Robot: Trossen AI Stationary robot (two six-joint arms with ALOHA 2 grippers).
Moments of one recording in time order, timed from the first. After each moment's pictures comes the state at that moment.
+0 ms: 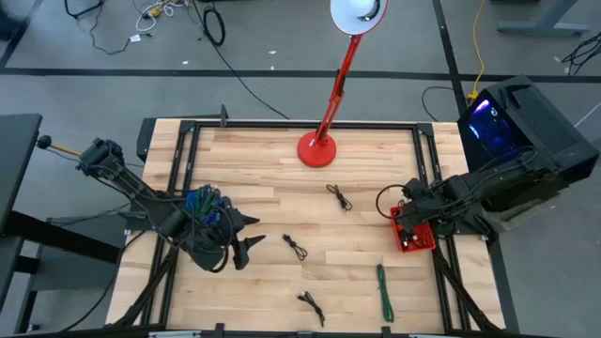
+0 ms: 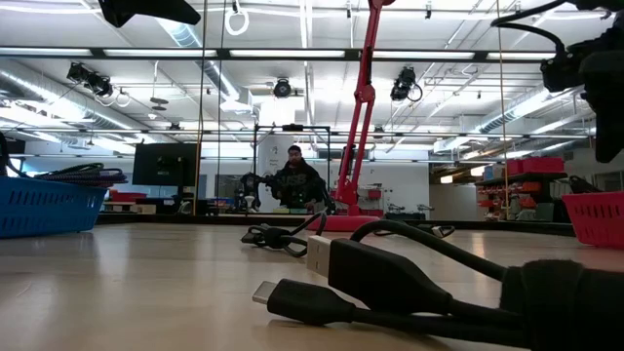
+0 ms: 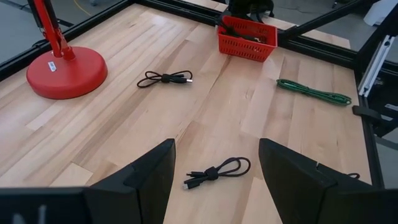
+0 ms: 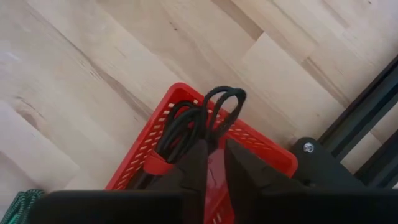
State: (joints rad) left arm -0.67 1.24 0.96 -0.45 -0.83 -0.77; right arm 0.36 0.84 0.68 -1.28 0.25 1.17
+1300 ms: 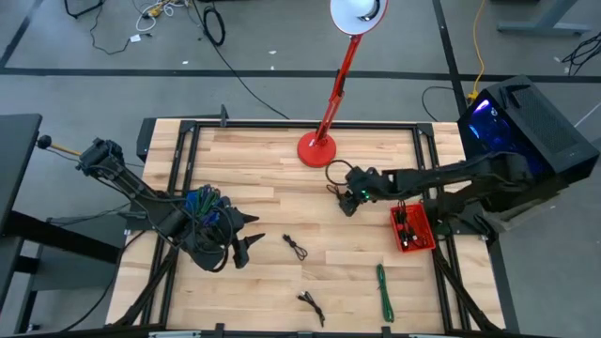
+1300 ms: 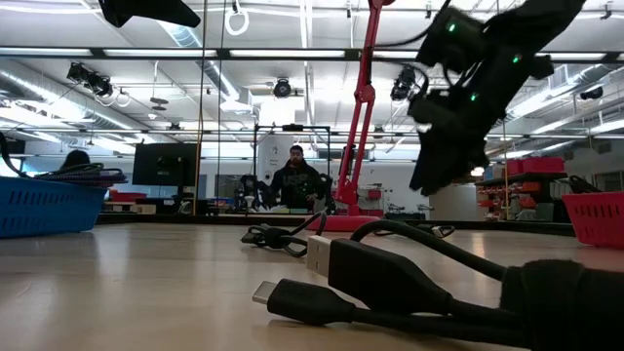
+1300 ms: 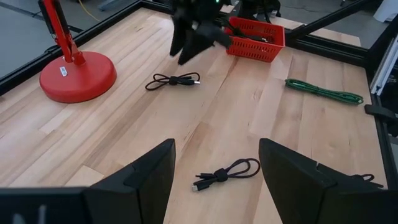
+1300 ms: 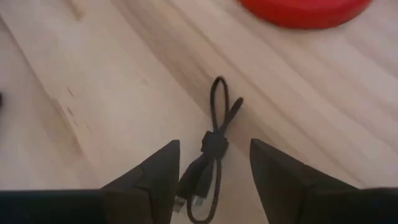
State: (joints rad) left arm -0.67 1.24 0.96 -0.46 -0.86 -0.76; right arm -0.07 1.40 0.68 -0.25 0.23 0.56
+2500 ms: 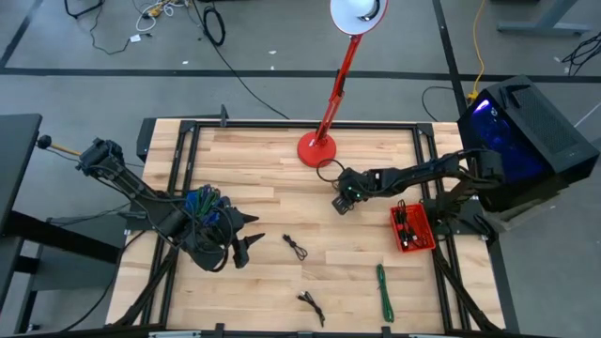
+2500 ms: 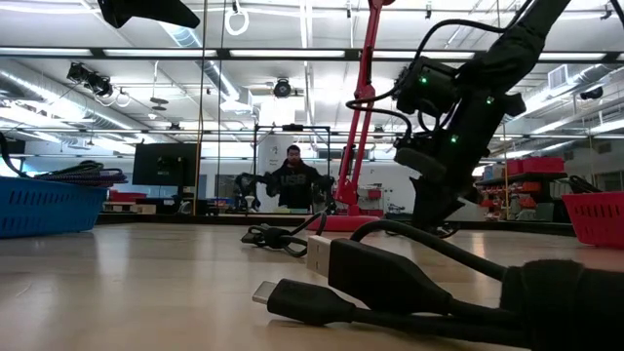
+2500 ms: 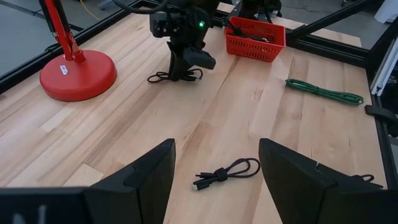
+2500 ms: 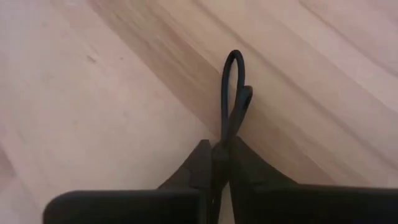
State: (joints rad) left arm -0.67 1.24 0.96 -0.47 -0.86 -0.77; right arm -0.15 1.64 0.69 -0.15 0.09 0.61
